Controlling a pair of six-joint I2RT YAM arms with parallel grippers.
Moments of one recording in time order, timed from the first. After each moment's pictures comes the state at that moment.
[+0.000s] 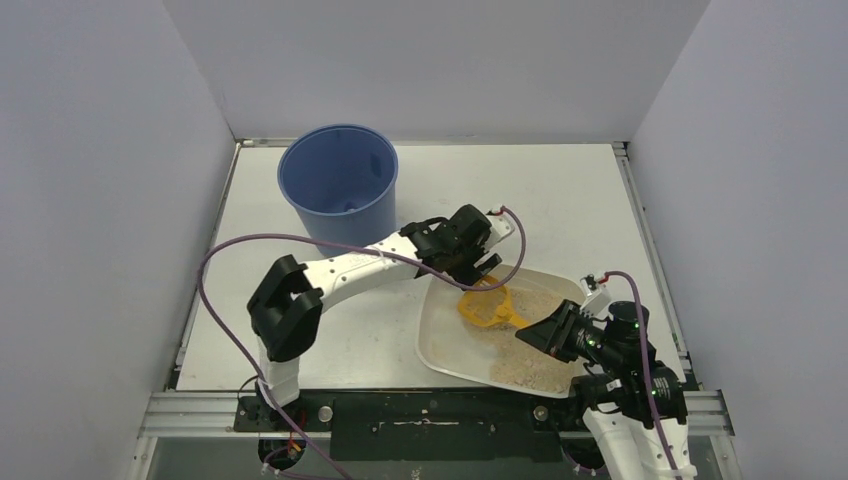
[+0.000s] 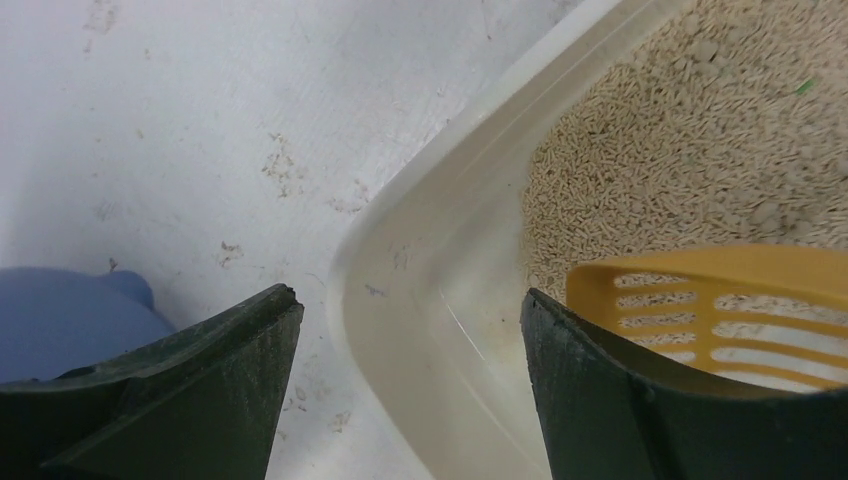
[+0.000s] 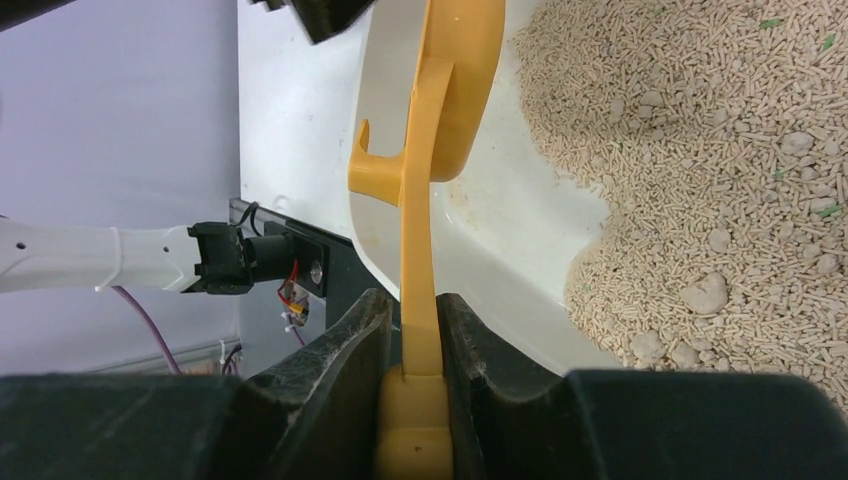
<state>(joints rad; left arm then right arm) -0.98 1.84 1.52 -0.55 -0.21 0.04 0.12 0.26 0.57 -0.94 -0.62 0.70</state>
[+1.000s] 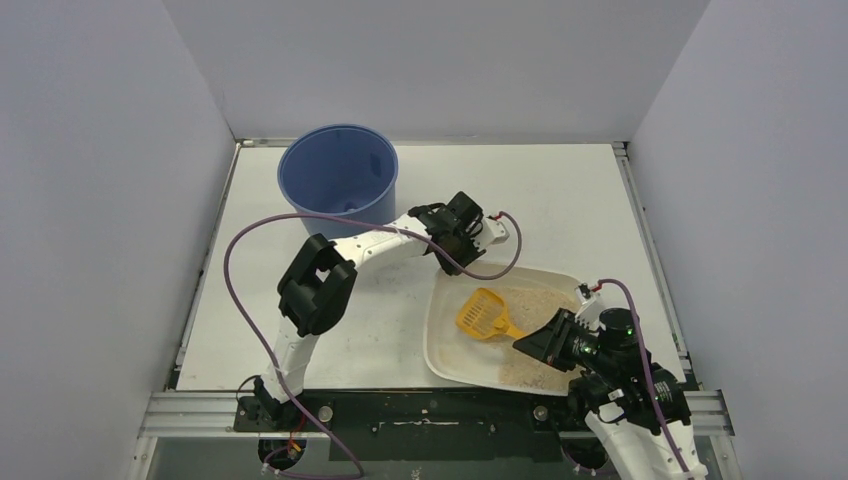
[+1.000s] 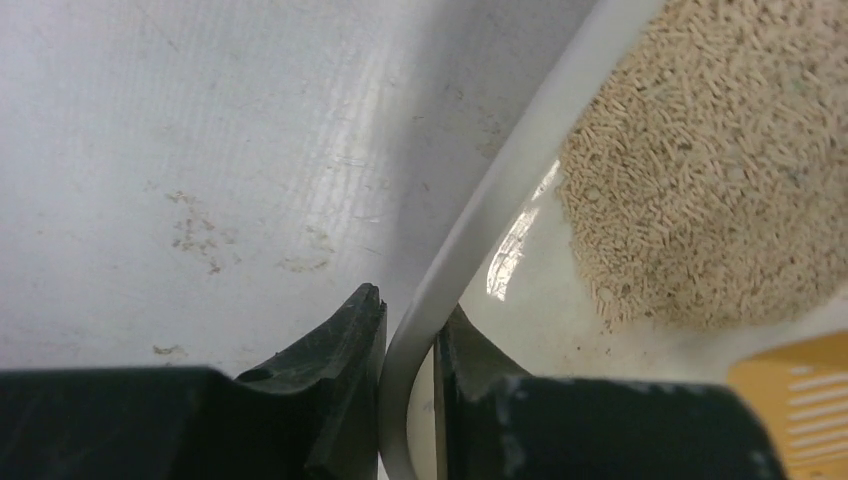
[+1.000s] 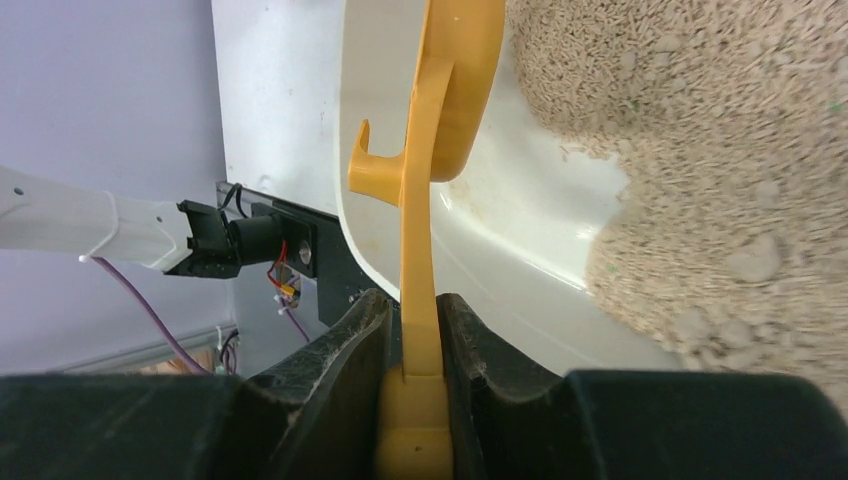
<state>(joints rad) -0.85 2.11 1.68 -0.62 0.08 0.26 0.28 0.20 0.54 -0.98 -0.51 0.79</state>
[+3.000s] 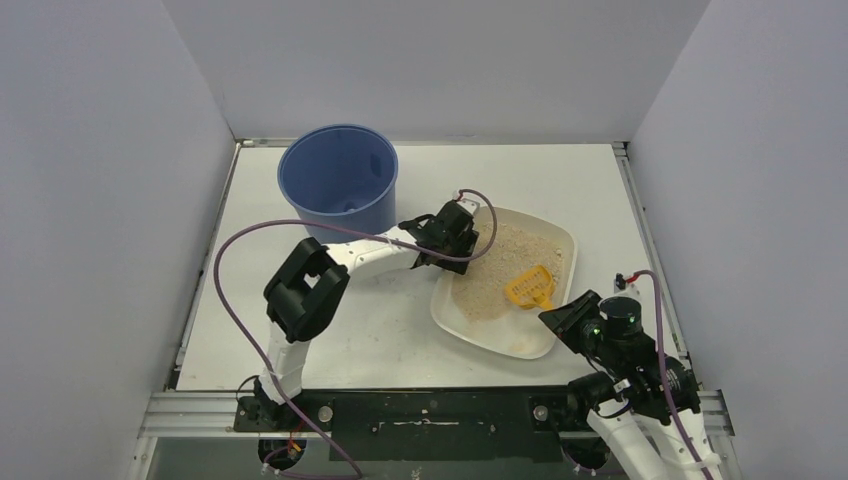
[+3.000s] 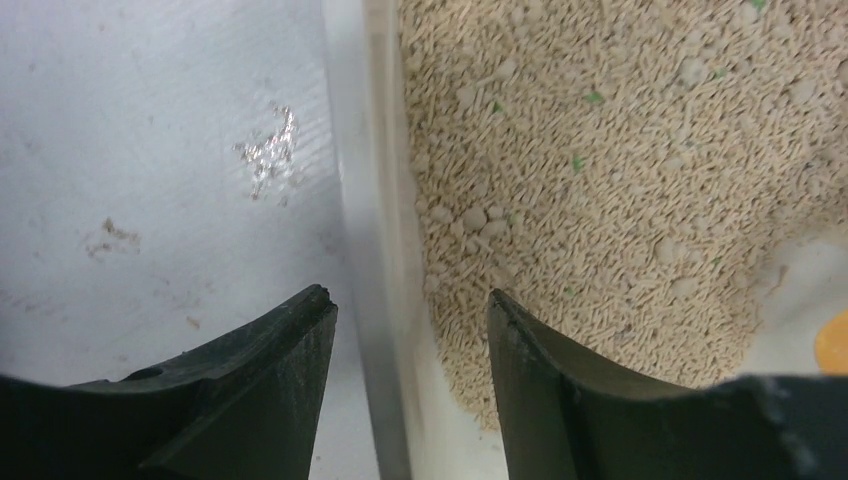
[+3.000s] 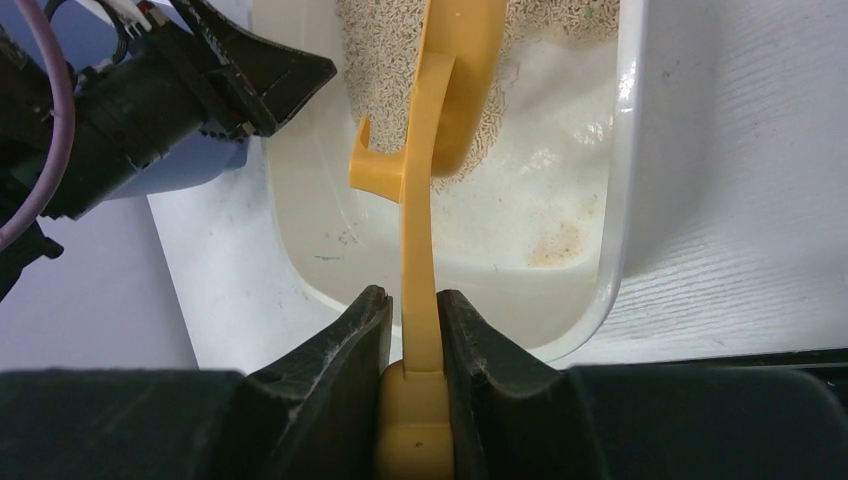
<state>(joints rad) -0.85 1.99 1.43 -0.36 -0.15 -0.39 0.33 0.32 0.66 -1.01 -0.02 1.00</state>
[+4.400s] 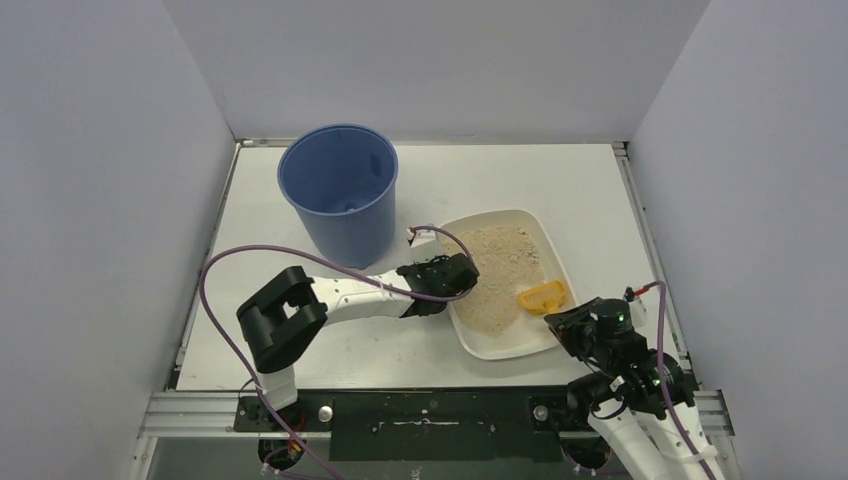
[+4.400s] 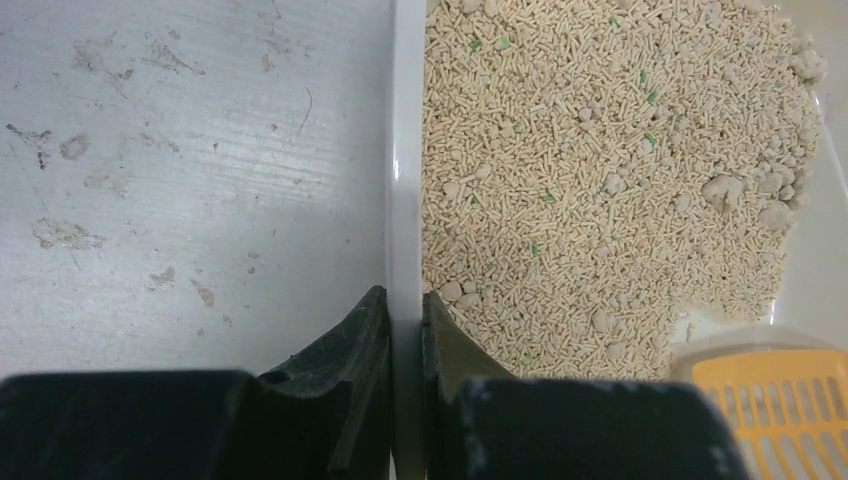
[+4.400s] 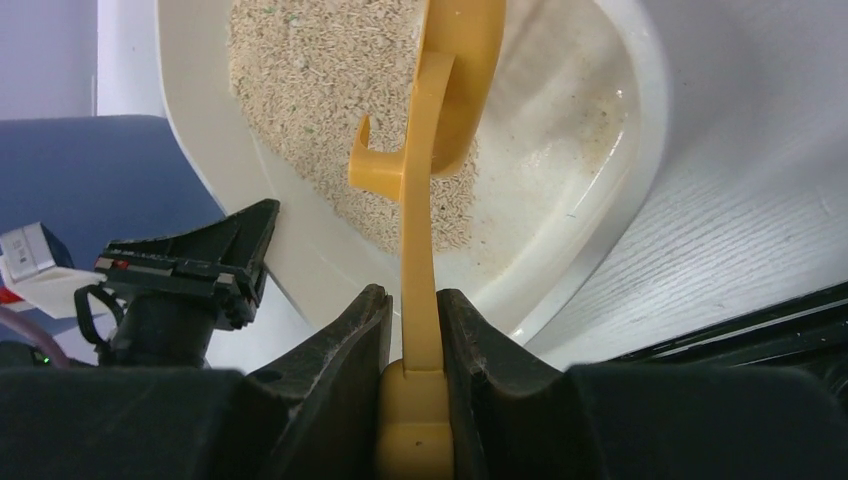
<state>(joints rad) -1.06 1.81 1.15 -0.32 -0.66 -1.19 0.37 0.34 0.63 -1.06 0.12 1.24</state>
